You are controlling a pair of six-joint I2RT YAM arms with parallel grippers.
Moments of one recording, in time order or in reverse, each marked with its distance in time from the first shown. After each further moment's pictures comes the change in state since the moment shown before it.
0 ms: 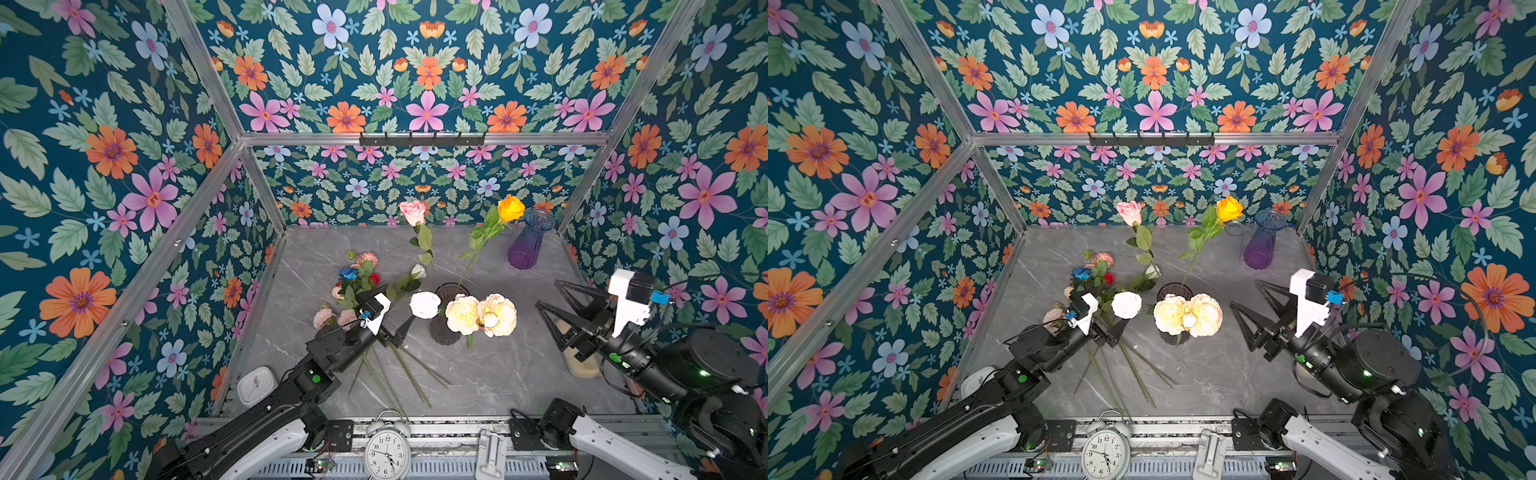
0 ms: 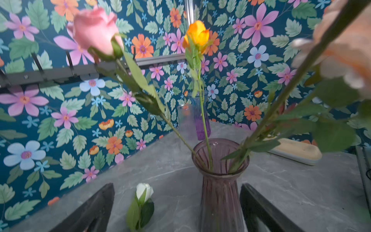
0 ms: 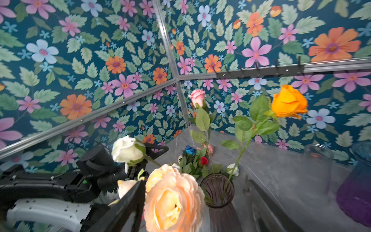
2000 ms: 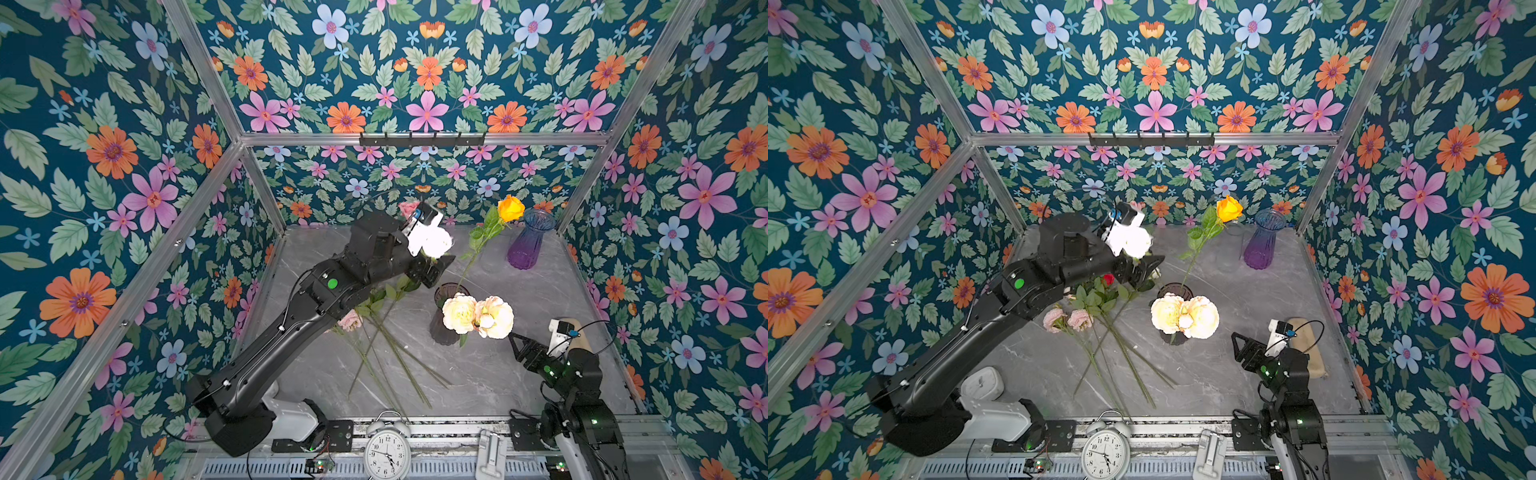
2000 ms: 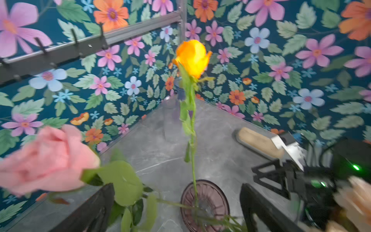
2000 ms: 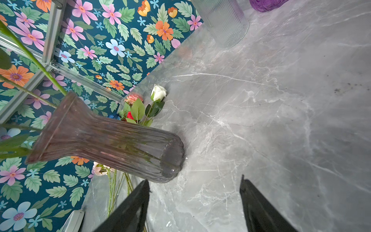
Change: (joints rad) left arm -0.019 0.573 1.202 -0.992 0.130 -0.029; right arm -0.760 -0.453 -1.033 0.154 -0.484 0.395
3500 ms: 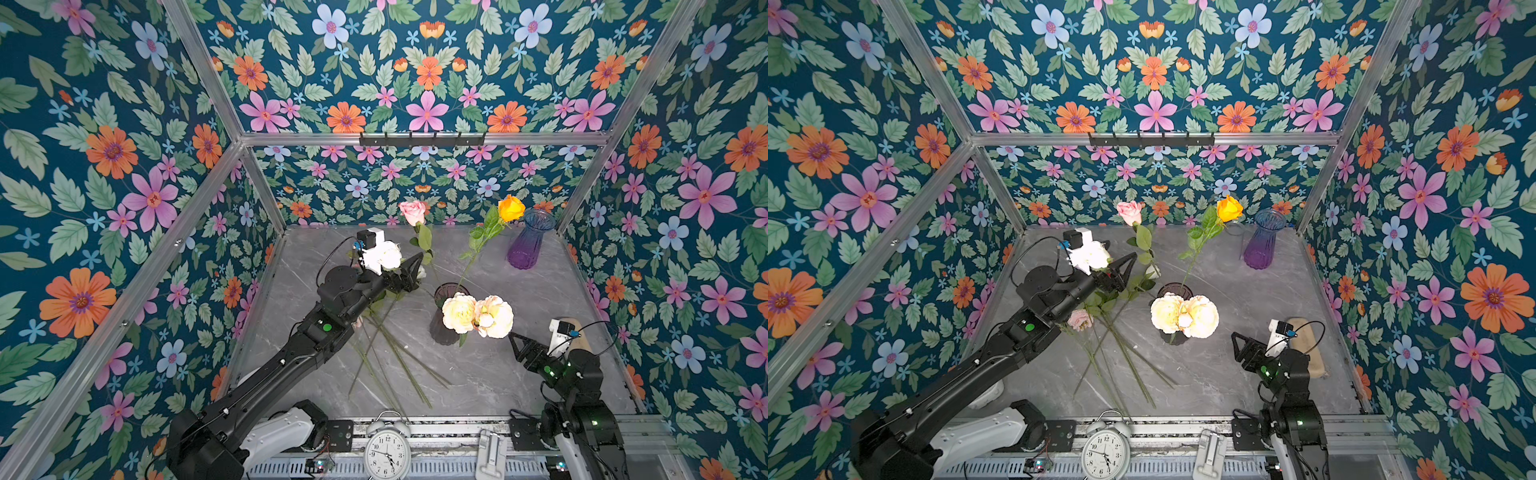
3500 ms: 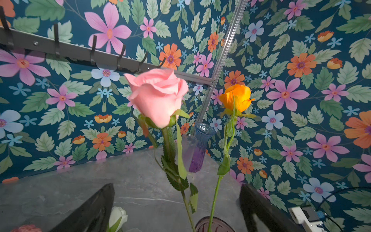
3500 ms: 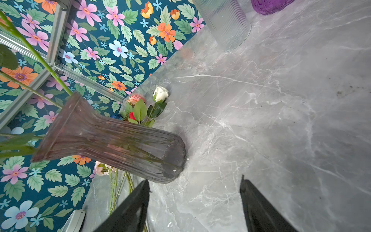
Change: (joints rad) left arm 0.157 -0.222 -0.655 0.790 -0.061 -0.384; right arm 0.000 -0.027 -0.018 0.005 -0.003 -0.002
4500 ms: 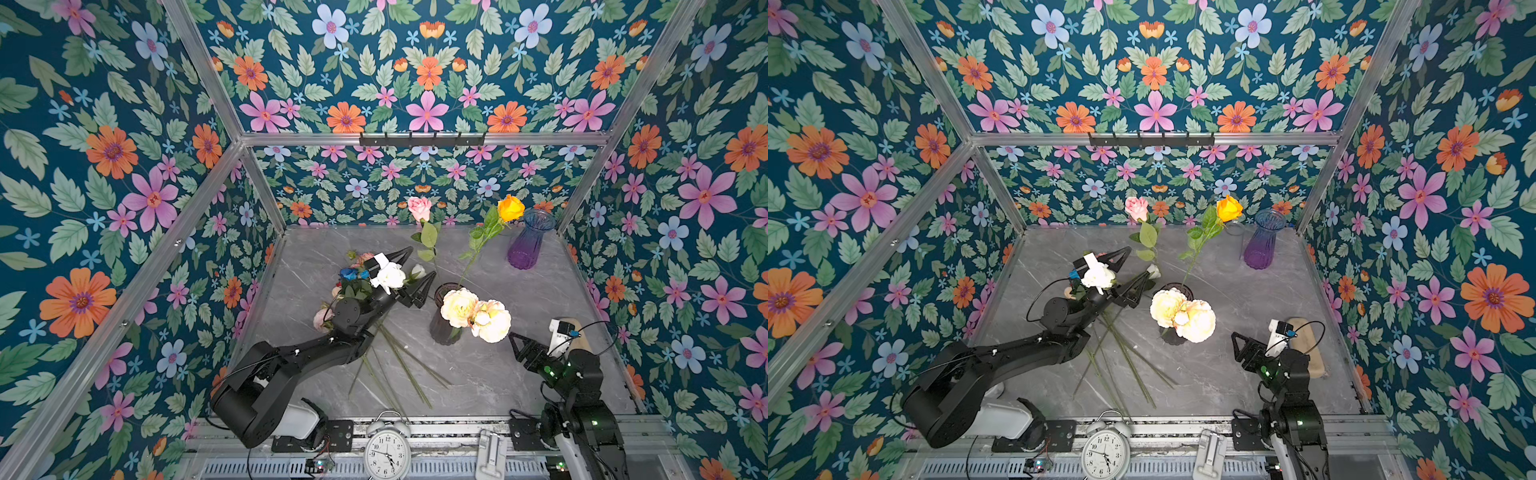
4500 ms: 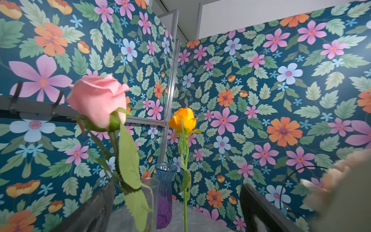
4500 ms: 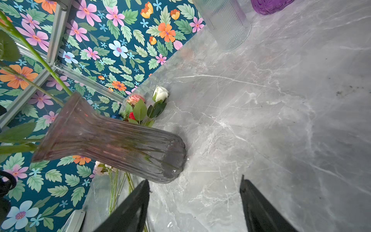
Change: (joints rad) left arm 0.000 0.290 -0.337 1.098 0.169 -0.013; right arm 0.000 0.000 0.000 0.000 0.000 0.000
